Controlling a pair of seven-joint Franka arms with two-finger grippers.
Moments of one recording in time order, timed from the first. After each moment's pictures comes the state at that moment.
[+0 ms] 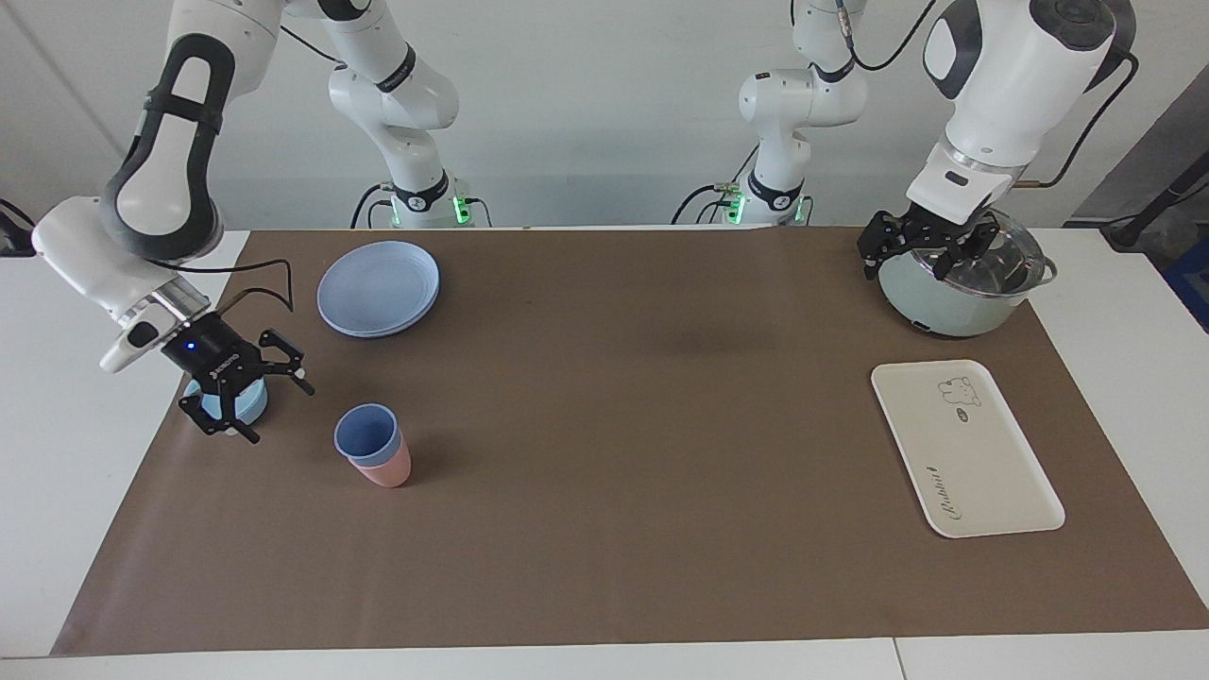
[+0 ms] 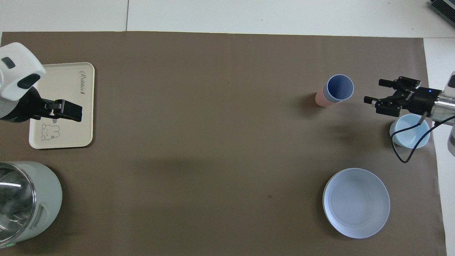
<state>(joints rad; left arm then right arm) -0.07 -0.01 -0.06 -1.65 0.02 1.64 -0.02 -0.24 0.26 -0.06 -1.95 1.11 2.18 -1.62</state>
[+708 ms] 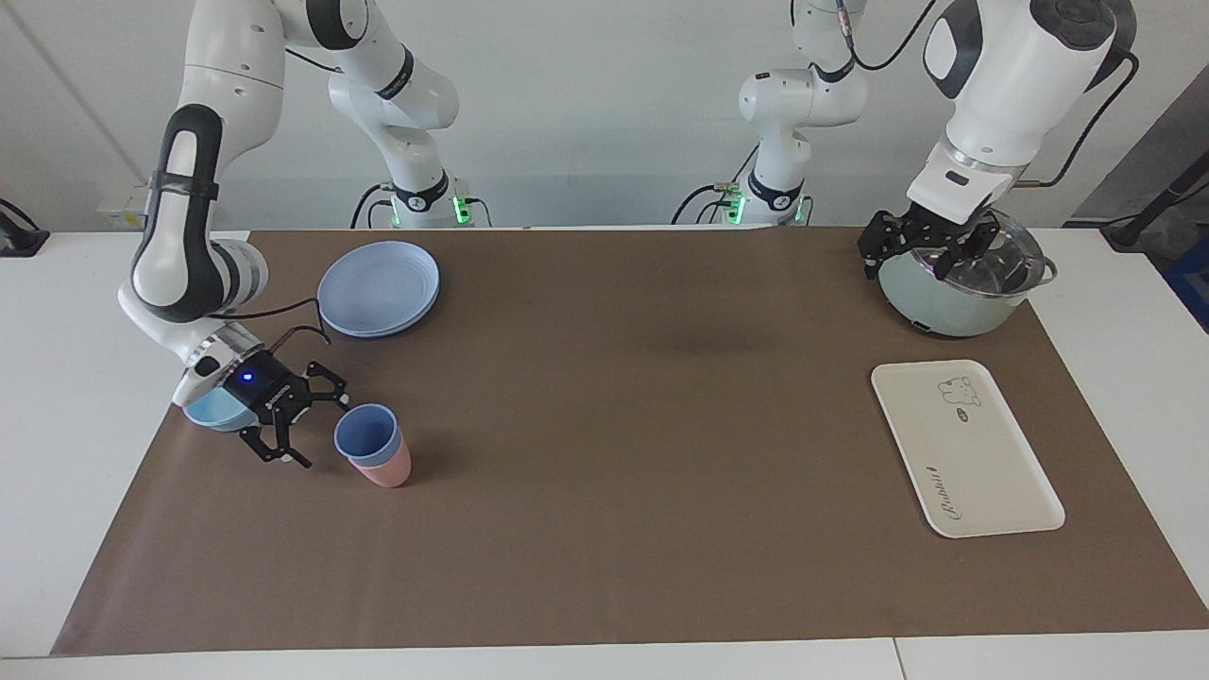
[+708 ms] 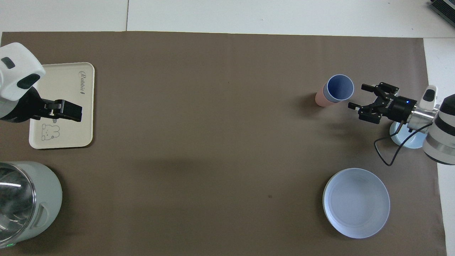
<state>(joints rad) -0.07 -0.01 -0.06 -1.66 0.02 1.64 -0.02 -0.22 0.36 -0.05 -2.01 1.42 2.15 -2.01</state>
